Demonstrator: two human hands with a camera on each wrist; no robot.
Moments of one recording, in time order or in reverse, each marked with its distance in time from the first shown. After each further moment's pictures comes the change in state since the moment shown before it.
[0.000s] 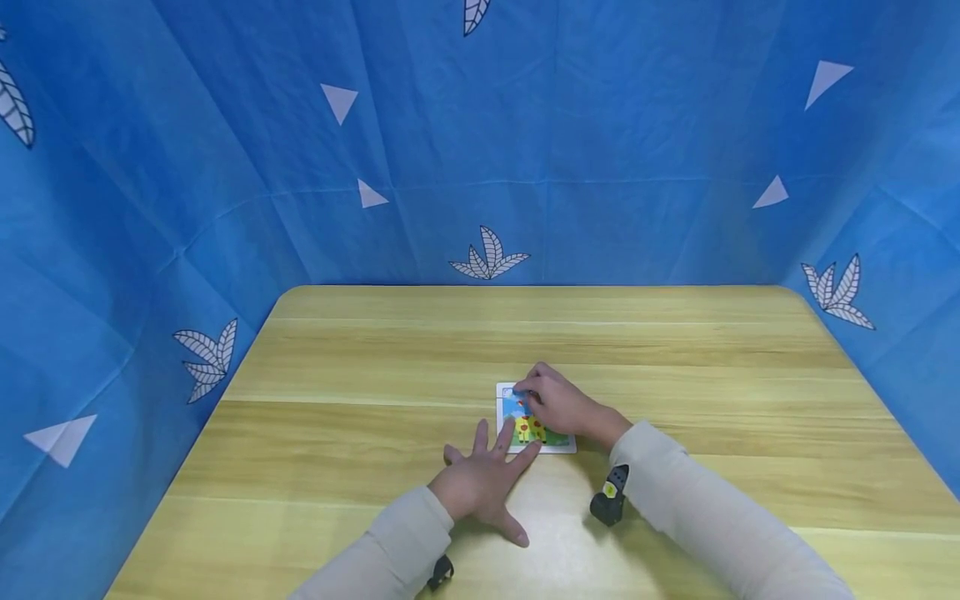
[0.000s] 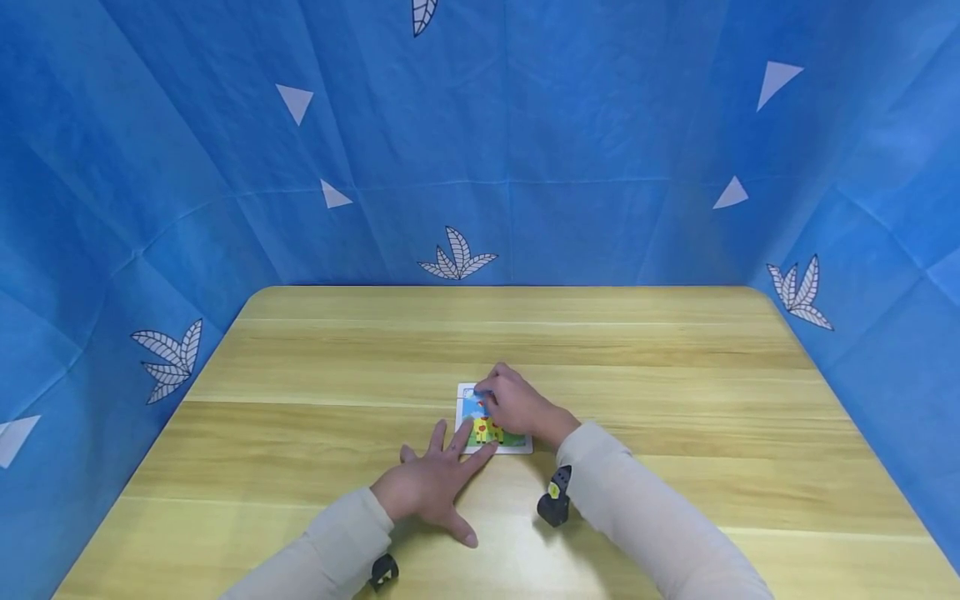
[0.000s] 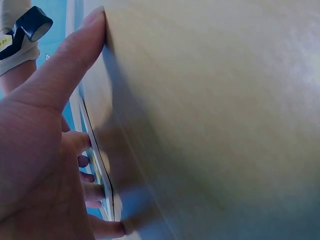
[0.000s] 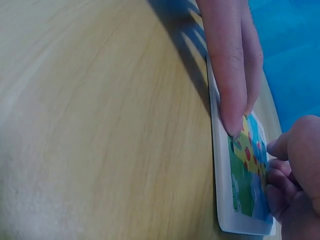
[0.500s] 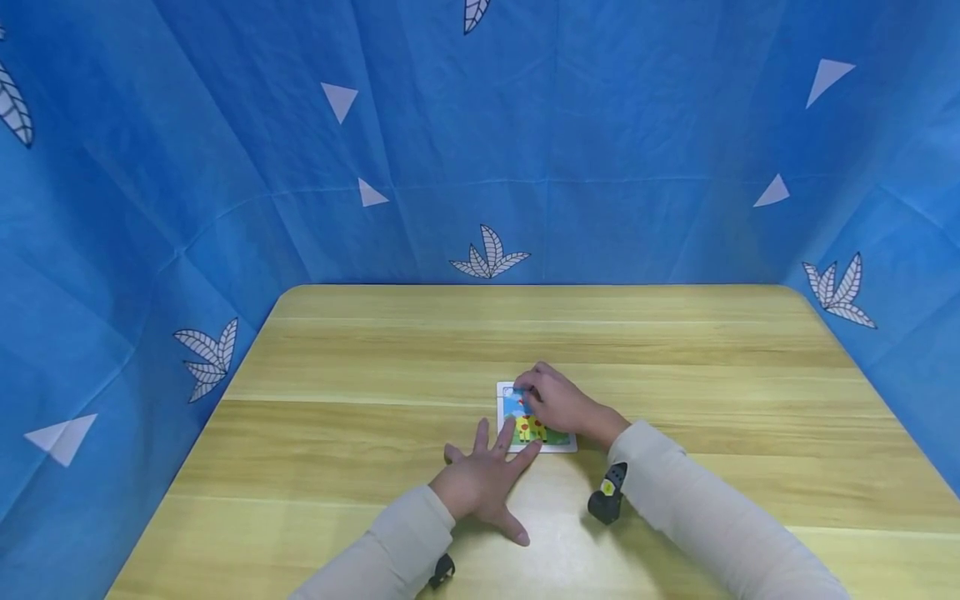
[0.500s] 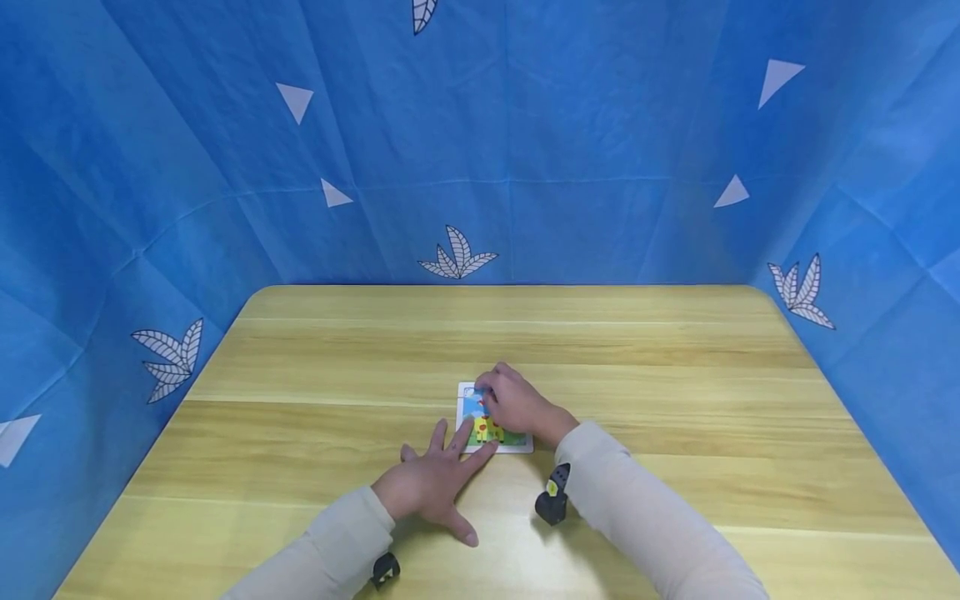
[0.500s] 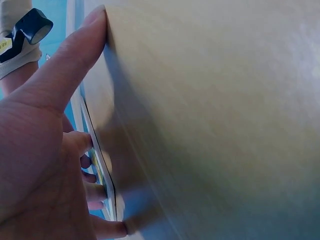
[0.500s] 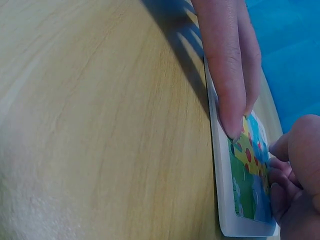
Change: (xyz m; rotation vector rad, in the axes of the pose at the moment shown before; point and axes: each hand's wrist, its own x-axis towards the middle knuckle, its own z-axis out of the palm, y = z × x) left_hand -0.002 0.000 -0.002 -0.021 -0.008 0.007; right_hand 0.001 -0.001 0.002 0.024 0.021 0.027
